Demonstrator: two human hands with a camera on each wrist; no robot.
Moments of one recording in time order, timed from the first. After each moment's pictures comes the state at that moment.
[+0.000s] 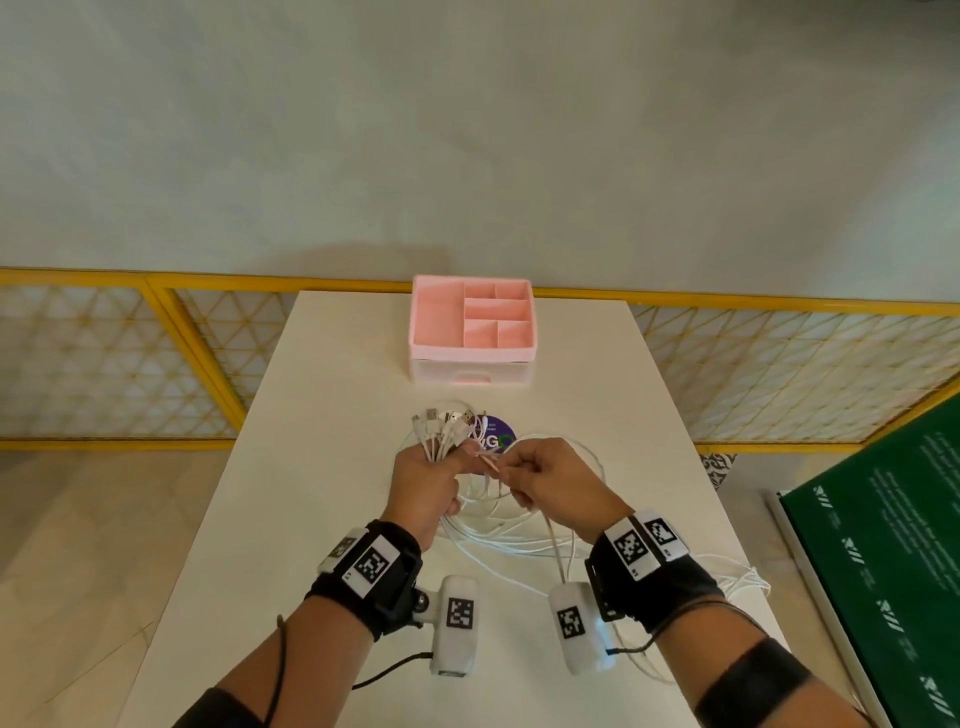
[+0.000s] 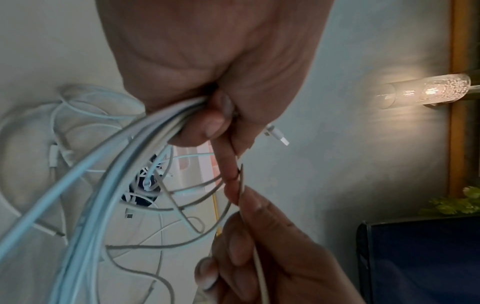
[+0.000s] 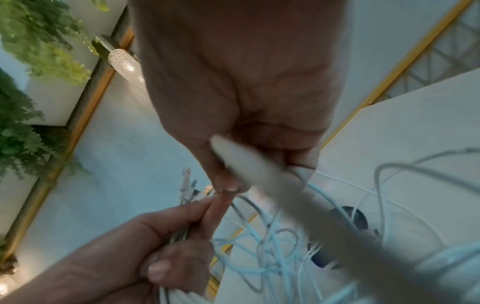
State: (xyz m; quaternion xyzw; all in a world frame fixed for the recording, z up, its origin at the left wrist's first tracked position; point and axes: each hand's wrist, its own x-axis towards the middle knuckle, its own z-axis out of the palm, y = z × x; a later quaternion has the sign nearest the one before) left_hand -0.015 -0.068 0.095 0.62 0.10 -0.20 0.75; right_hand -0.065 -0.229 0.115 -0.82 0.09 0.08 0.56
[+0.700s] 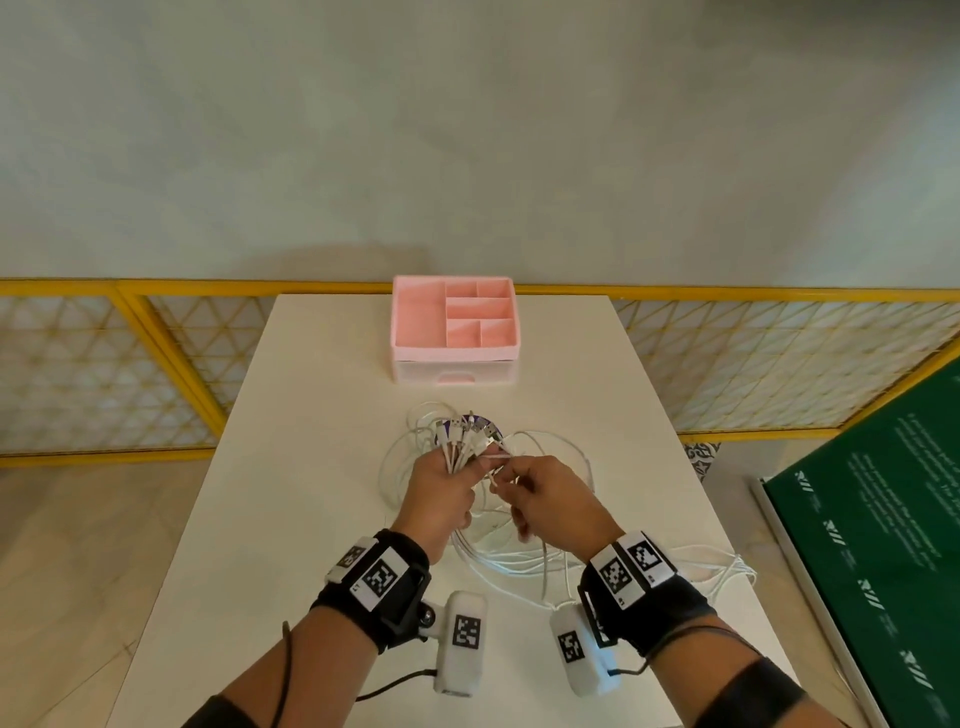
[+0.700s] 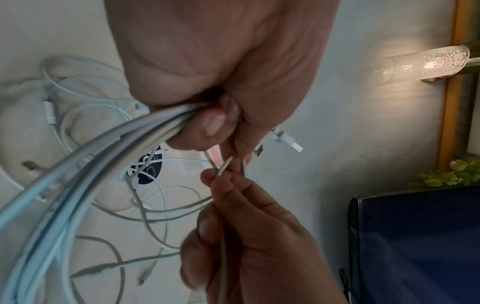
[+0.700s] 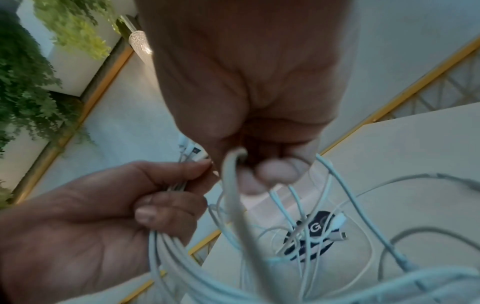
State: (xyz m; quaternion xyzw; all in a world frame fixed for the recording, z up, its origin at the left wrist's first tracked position) left_hand -0.023 -0.087 0.086 0.63 0.01 -0.26 0.73; right_hand -0.080 -0.236 0.098 -0.87 0.11 0.07 0.48
